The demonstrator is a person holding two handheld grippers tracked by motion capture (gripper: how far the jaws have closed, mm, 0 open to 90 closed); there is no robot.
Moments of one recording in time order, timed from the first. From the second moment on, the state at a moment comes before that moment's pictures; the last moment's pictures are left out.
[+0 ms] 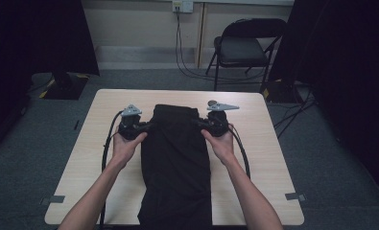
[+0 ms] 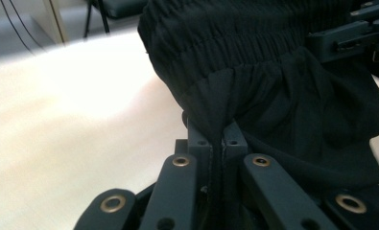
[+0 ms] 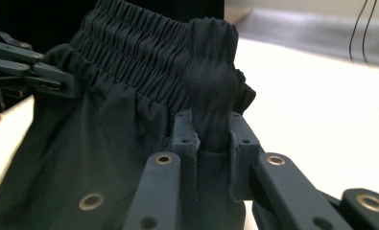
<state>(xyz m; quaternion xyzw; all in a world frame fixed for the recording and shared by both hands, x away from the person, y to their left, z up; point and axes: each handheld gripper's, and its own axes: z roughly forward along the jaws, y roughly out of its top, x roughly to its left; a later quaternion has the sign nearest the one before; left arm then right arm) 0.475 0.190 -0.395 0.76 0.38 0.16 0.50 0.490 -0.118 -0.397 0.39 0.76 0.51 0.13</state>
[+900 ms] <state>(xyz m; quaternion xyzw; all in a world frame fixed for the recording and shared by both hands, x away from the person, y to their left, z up) 0.508 0.191 -0.208 0.71 0.33 0.30 0.55 0.537 -0.105 -0.191 0.32 0.69 0.59 0.26</state>
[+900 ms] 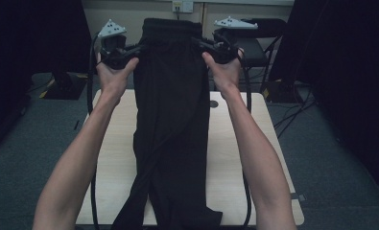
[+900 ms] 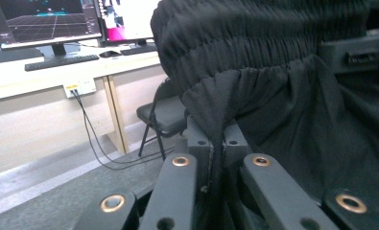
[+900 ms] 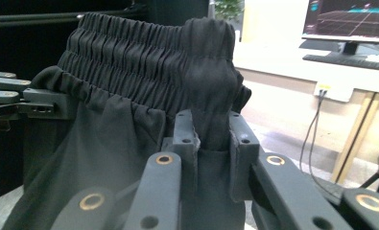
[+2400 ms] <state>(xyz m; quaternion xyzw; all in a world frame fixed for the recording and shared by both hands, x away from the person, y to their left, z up) 0.378 0.172 -0.485 0.86 0.36 0.08 0.36 0.404 -0.122 -0.495 0.34 0.84 0.41 0.08</state>
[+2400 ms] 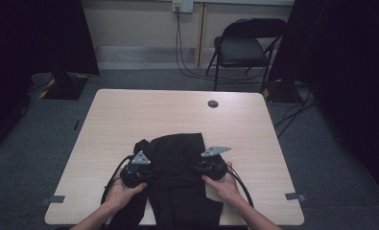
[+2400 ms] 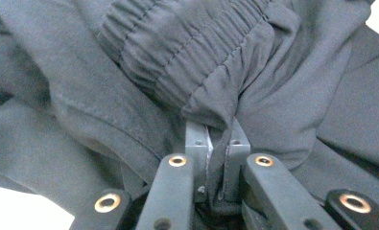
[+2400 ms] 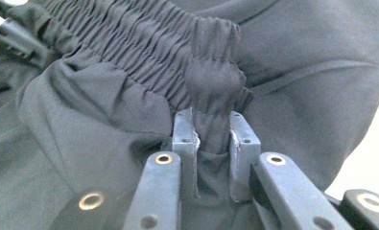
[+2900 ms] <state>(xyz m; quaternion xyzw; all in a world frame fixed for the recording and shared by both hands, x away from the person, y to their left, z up) 0.486 0.145 -0.492 0.82 0.41 0.13 0.38 0.512 -0.130 -0.497 0.42 0.80 0.41 0.13</state>
